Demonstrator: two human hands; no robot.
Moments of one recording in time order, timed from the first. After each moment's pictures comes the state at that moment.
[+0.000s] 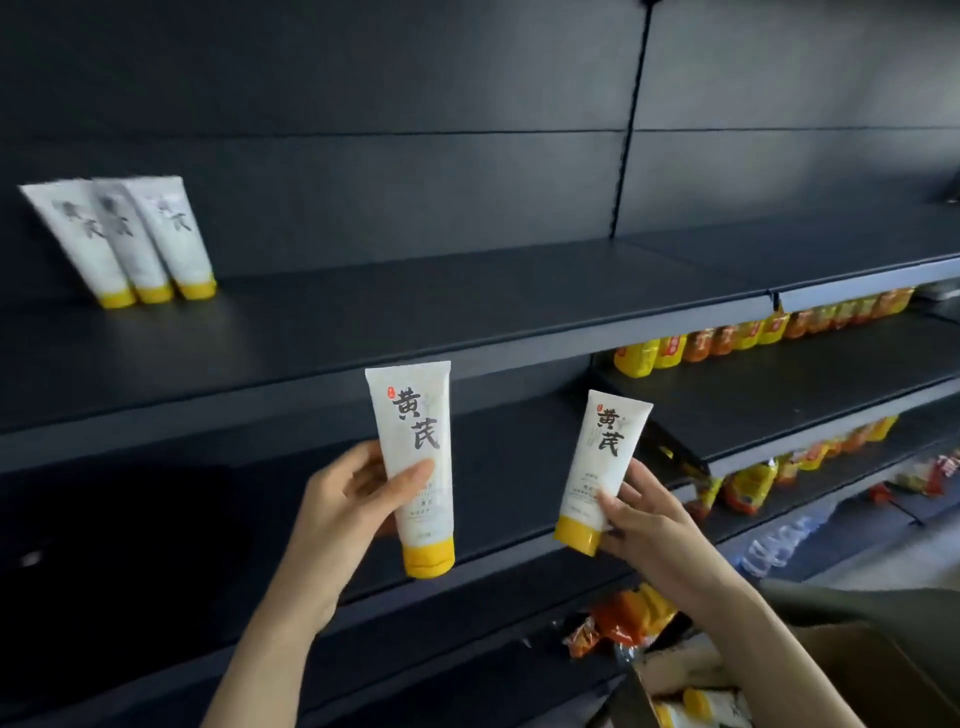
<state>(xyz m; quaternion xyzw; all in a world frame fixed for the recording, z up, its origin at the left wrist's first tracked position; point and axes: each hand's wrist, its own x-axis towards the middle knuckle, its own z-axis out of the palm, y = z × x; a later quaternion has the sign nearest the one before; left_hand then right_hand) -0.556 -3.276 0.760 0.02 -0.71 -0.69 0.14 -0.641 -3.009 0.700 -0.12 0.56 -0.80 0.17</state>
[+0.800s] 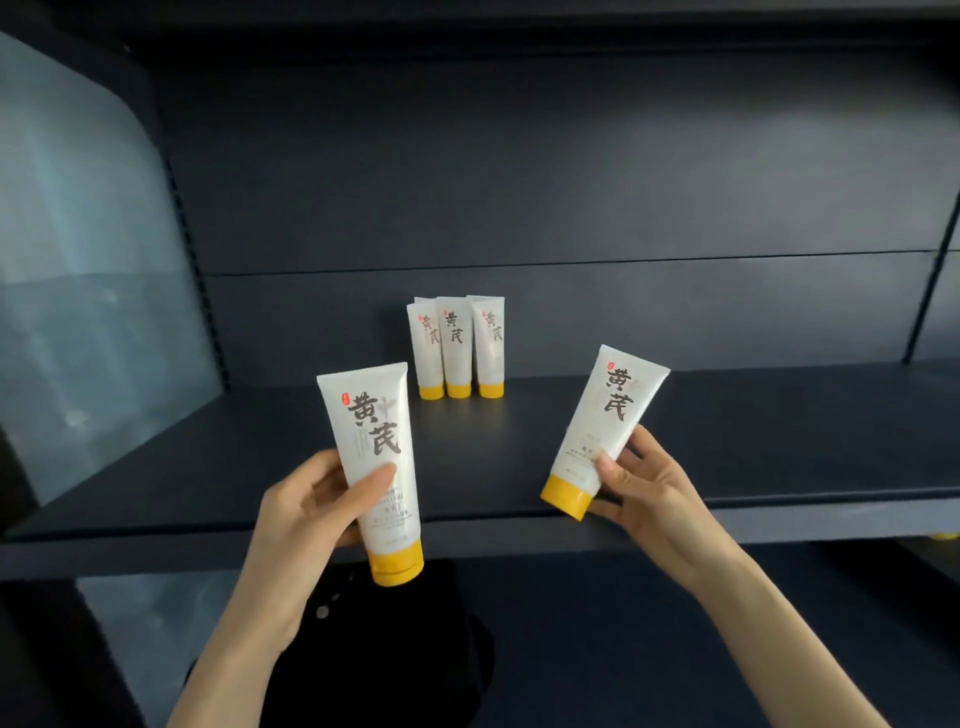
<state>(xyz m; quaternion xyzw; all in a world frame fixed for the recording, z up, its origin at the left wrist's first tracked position) -0.474 -3.557 0.837 0.09 -0.69 -0.63 0.34 -0.657 -3.332 0.816 -0.32 0.50 -0.78 0.20</state>
